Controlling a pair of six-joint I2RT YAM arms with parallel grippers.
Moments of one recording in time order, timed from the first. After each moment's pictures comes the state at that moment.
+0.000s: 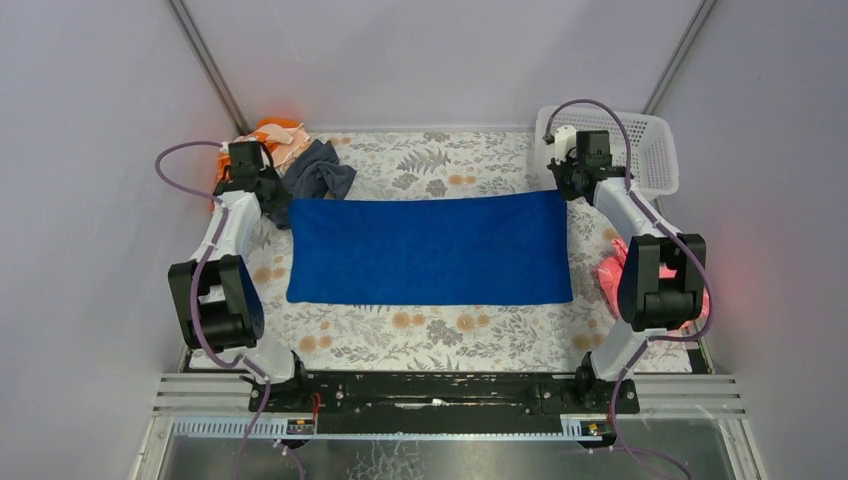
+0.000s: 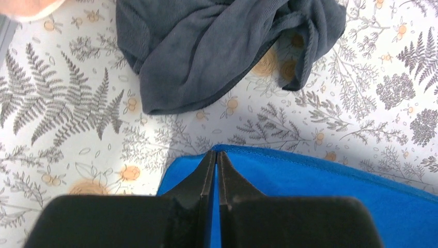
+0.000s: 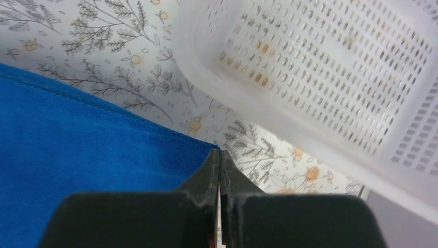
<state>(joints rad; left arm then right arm) 0.21 1.61 1.25 -0.46 0.04 -0.34 0.04 1.74 1.31 -0.39 -0.05 -0.41</state>
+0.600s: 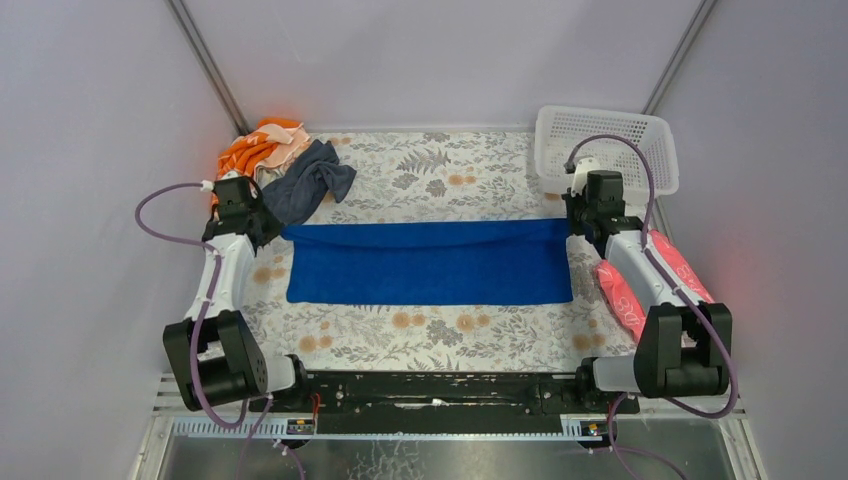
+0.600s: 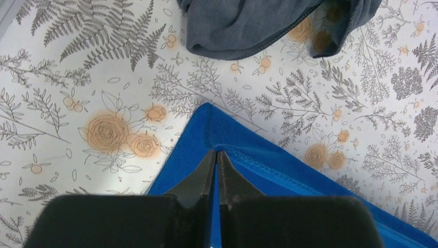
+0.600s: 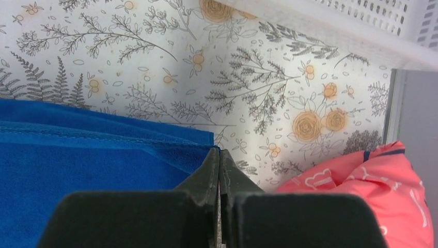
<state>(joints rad) 0.26 1.32 0.96 -0.46 0.02 -0.44 0.04 1.36 0.91 -0.28 0.05 -0.18</state>
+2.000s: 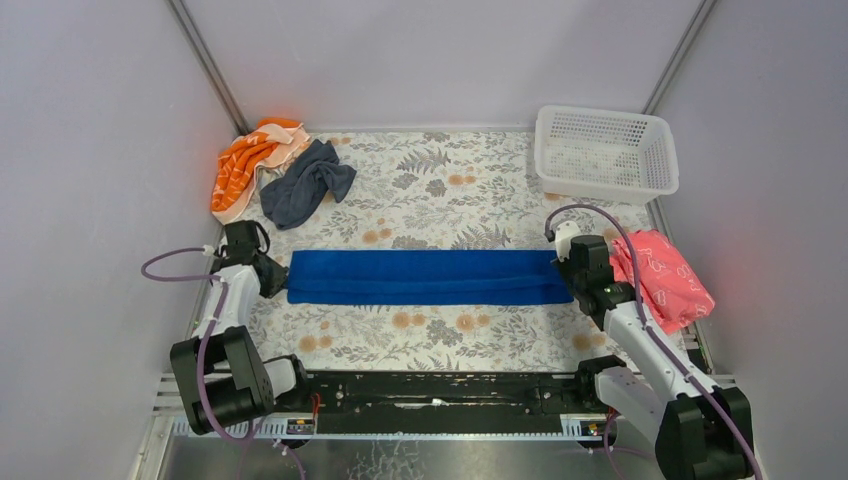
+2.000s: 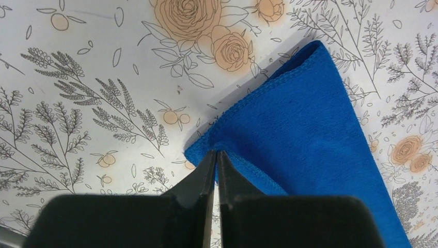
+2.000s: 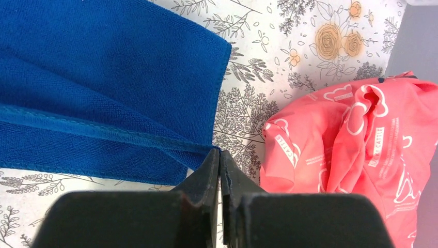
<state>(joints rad) 0.32 1.19 0.67 -0.56 -0.05 -0.66 0.20 0.93 0.47 -0.34 0.23 -0.34</state>
